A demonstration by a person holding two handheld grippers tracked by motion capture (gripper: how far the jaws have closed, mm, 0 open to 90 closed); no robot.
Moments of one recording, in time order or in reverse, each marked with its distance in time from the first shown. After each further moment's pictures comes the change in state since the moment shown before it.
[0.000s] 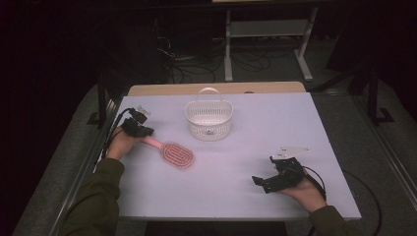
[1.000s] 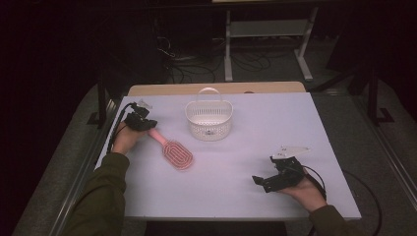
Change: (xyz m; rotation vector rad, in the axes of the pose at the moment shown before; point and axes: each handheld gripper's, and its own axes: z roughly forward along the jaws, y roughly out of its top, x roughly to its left) left arm 0.006 0.017 0.007 -0.107 0.023 -0.015; right arm -0.002 0.000 0.001 0.005 0.000 0.001
